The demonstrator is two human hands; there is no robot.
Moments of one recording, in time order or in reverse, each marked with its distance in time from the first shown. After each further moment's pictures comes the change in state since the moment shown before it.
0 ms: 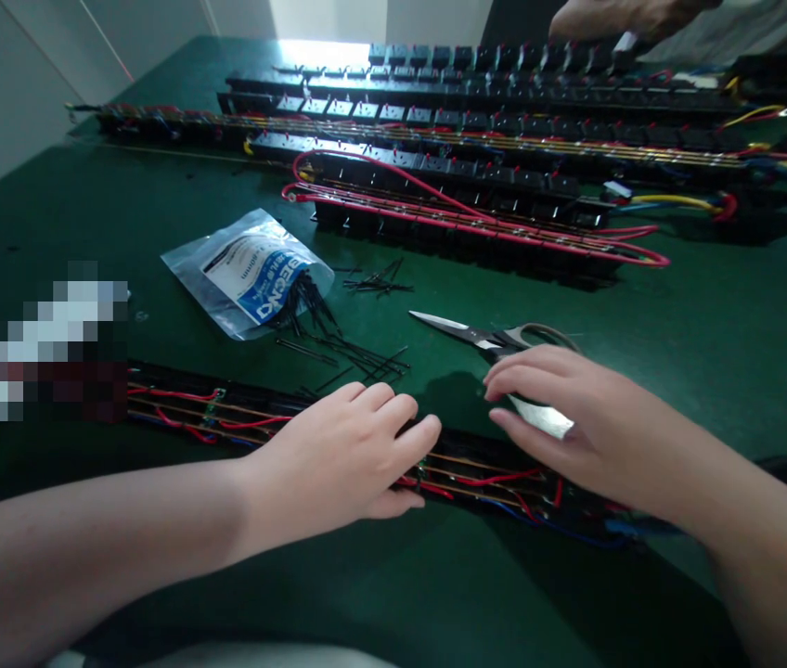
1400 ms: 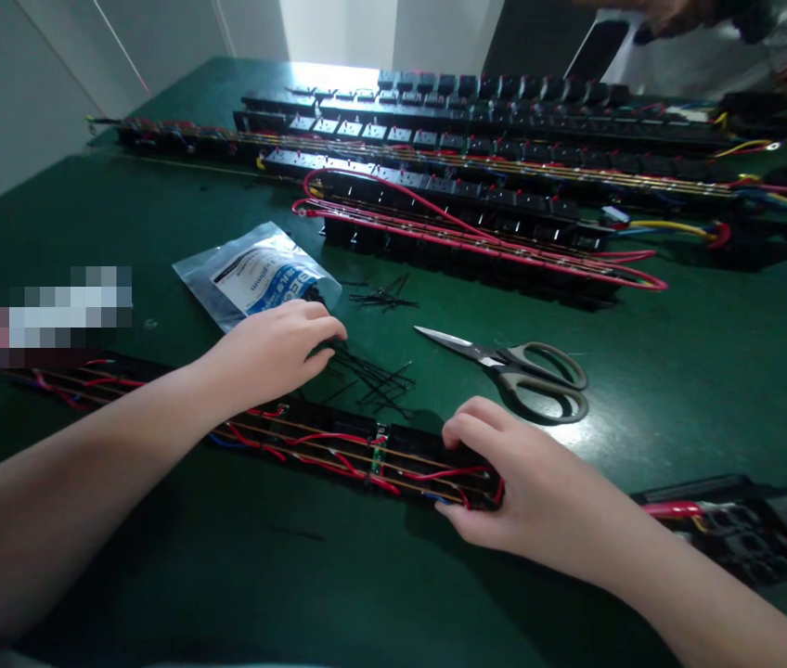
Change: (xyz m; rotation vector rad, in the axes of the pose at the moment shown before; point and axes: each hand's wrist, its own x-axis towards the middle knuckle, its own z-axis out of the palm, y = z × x) left_hand -0.012 -0.105 -0.009 -0.153 -0.026 -0.430; right_hand 0.007 -0.043 0.026 0.170 -0.199 0.194
